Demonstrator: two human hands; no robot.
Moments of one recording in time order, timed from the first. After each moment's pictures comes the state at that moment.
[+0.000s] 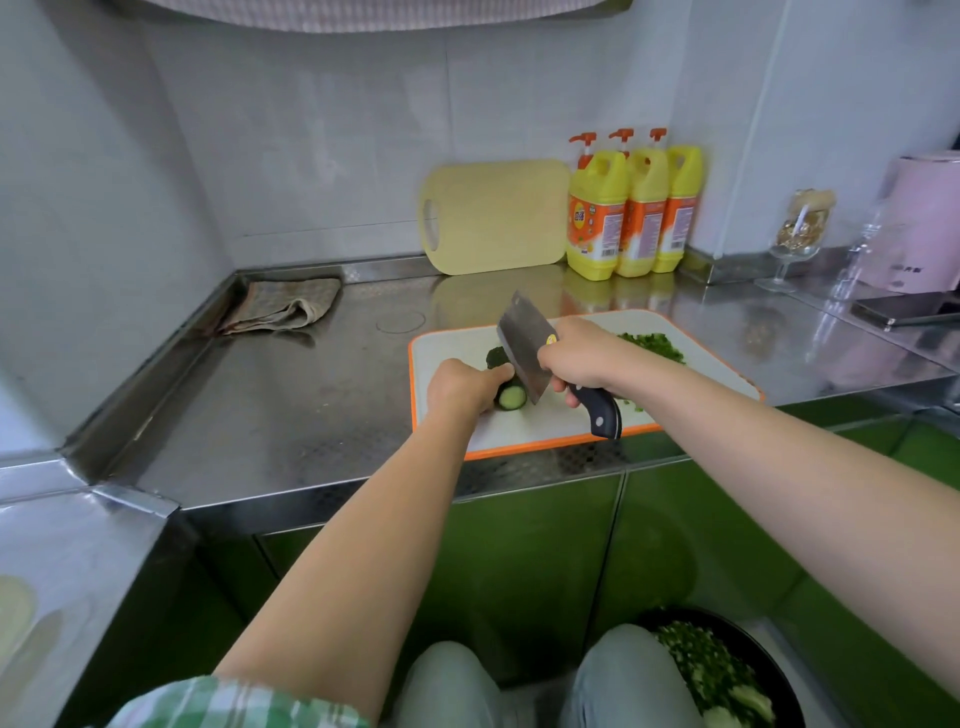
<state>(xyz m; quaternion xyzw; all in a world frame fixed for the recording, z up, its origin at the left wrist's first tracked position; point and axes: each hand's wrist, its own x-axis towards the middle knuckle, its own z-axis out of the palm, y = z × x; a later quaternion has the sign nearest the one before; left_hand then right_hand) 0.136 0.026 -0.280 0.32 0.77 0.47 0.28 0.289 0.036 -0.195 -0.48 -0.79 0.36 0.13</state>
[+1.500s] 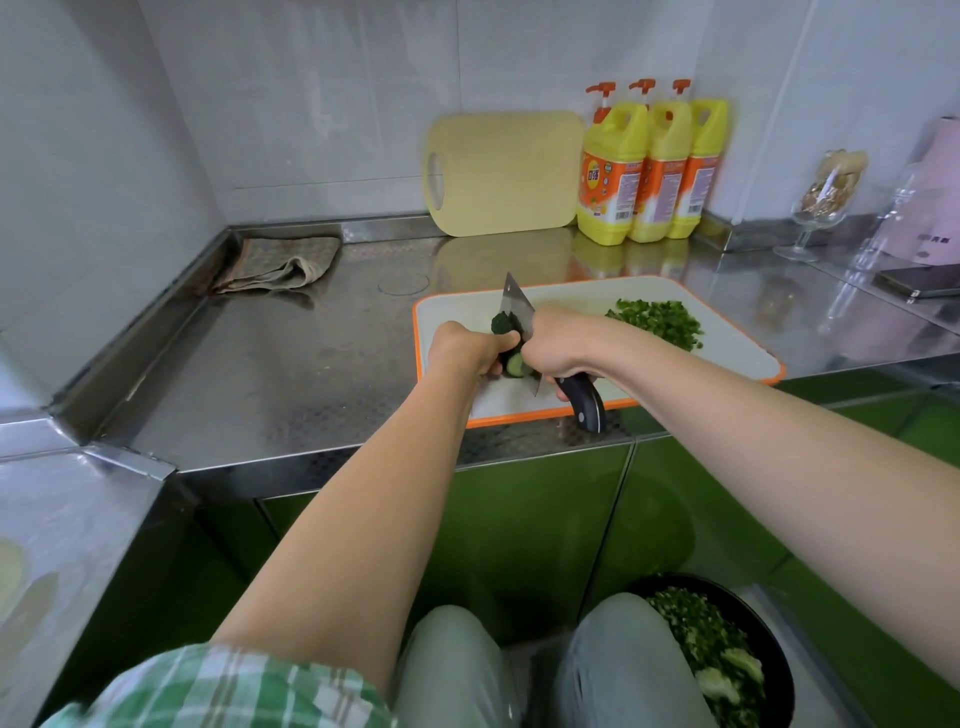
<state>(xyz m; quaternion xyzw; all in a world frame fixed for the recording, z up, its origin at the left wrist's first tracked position) 0.131 0.022 -0.273 0.29 0.77 0.46 0.32 0.261 0.011 -0.200 -0.48 -0.83 0.27 0.00</state>
